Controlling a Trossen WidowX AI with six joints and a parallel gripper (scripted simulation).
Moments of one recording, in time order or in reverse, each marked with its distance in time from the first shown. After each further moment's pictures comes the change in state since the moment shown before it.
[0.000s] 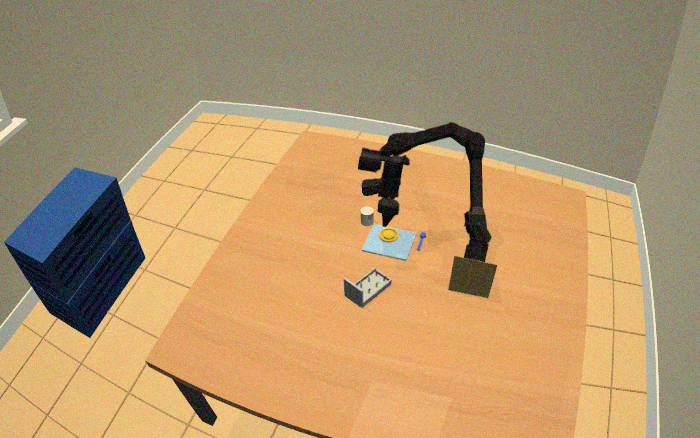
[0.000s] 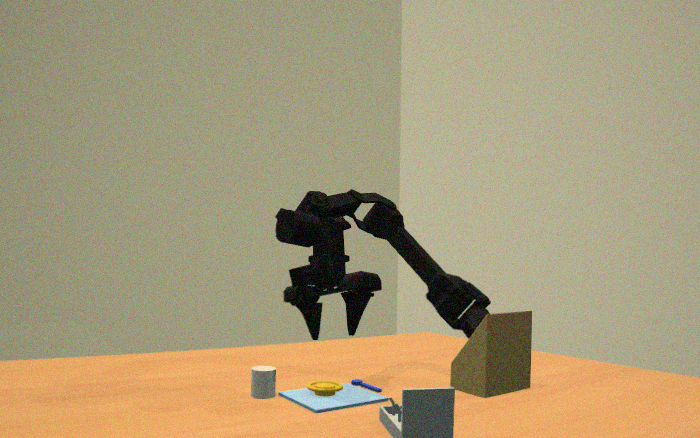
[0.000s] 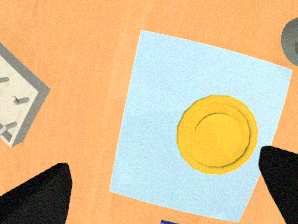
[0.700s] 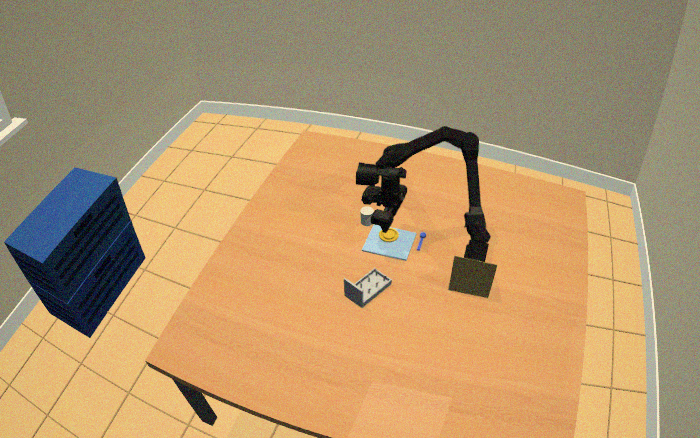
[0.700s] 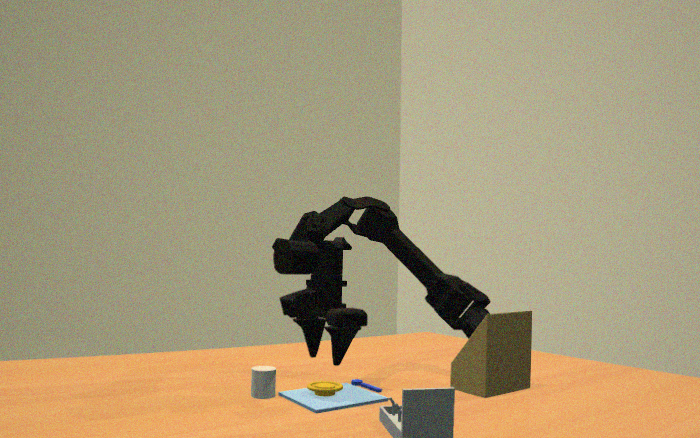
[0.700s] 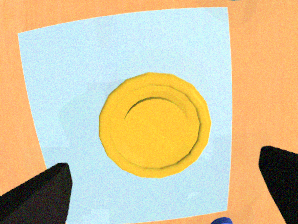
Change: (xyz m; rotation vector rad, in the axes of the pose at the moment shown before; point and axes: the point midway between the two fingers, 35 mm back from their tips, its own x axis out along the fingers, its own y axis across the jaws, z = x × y) arm 0.039 -0.034 -0.017 0.310 0.088 -0.225
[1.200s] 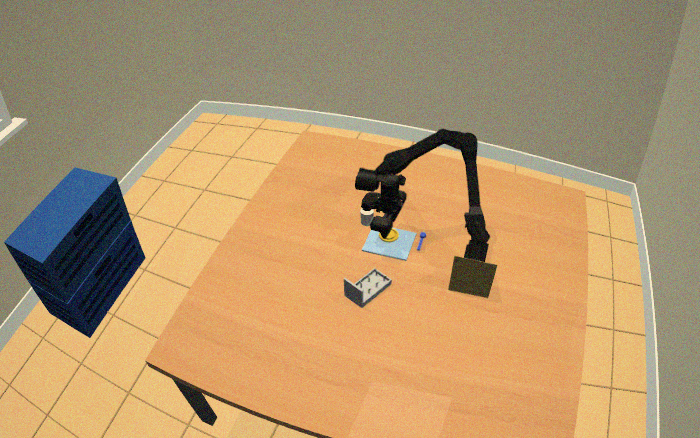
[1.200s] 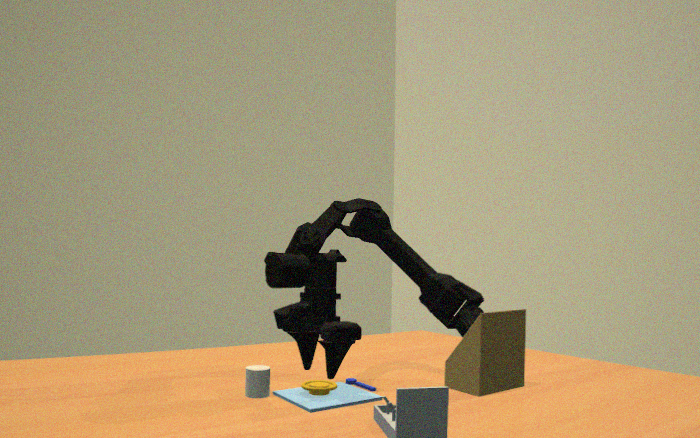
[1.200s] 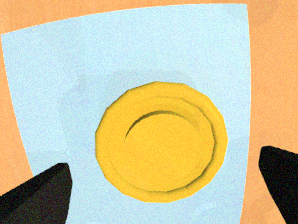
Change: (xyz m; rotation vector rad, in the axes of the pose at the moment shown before) arm 0.024 0.001 0.001 0.001 0.001 -0.001
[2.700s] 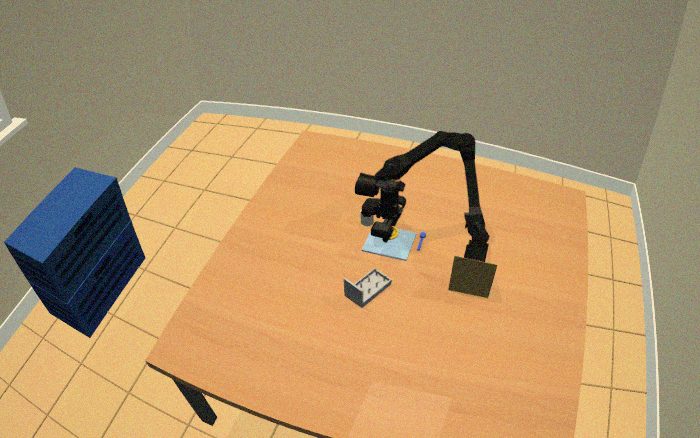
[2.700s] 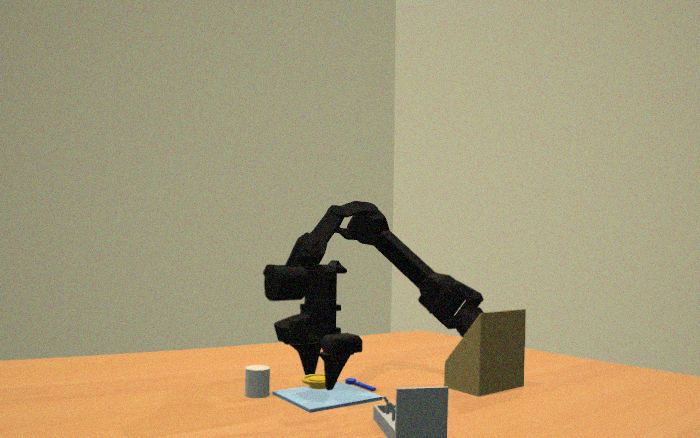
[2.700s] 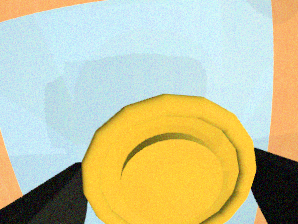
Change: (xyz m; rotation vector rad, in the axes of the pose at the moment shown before) arm 0.020 0.001 -0.001 -0.012 0.011 -0.005
